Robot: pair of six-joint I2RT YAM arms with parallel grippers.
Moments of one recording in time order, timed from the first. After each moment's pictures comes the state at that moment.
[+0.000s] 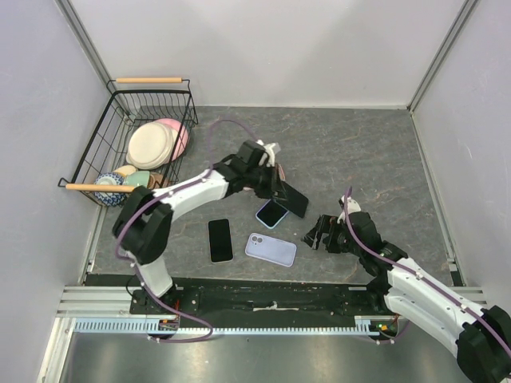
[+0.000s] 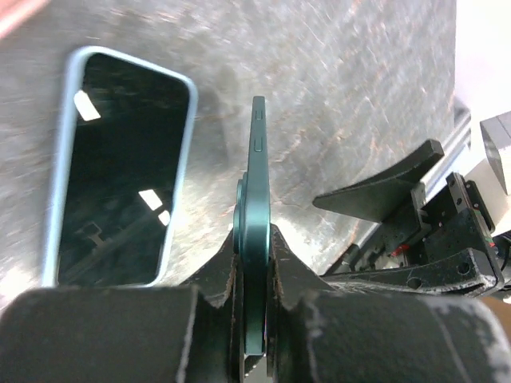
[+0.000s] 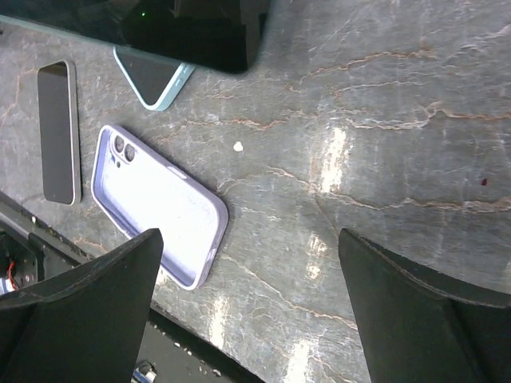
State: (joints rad) left arm -0.71 1.80 1.26 -0.23 0.43 -0.61; right arm 0.55 0.73 0.23 -0.14 -0.13 0.72
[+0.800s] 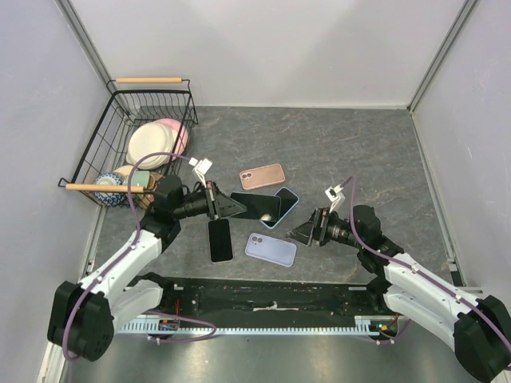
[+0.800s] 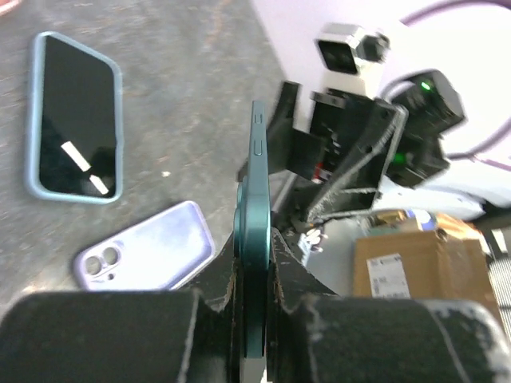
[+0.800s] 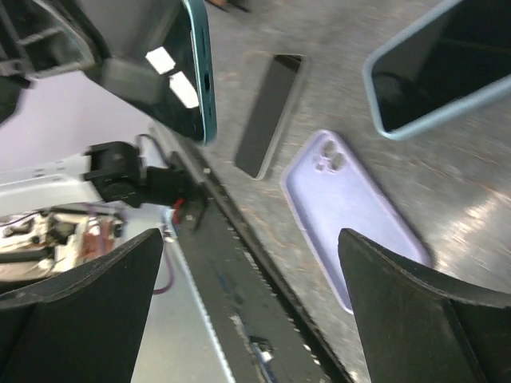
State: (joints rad) left arm -0.35 1.01 0.53 0.20 0.78 -0.74; right arm 0.55 0.81 0.25 0.23 -0.51 0.79
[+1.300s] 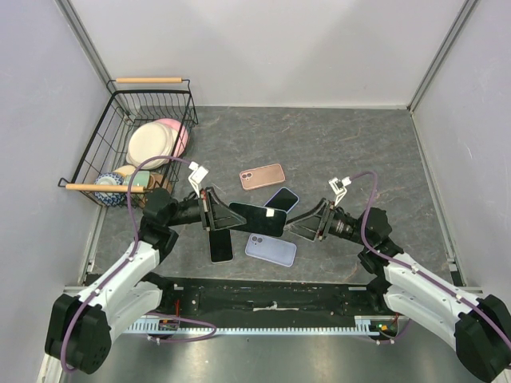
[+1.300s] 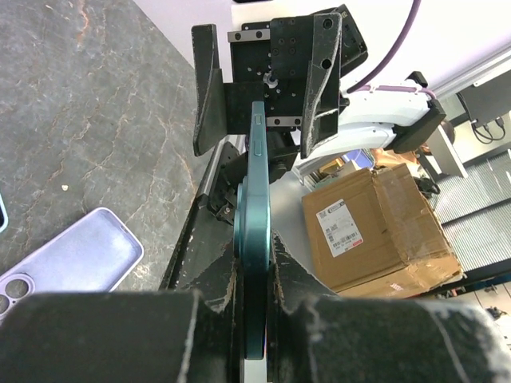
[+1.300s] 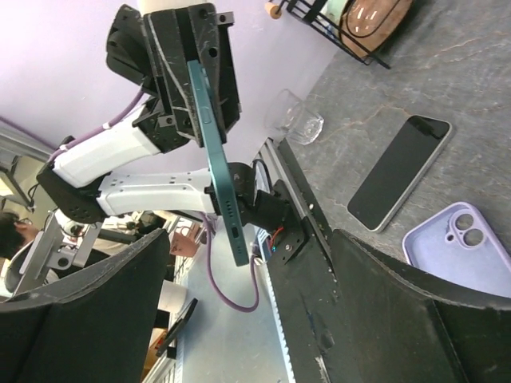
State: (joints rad) left arm -0.35 0.89 0.41 0.58 1.05 -0.92; right arm 0.57 0.81 0.25 0.65 -0.65 1.05
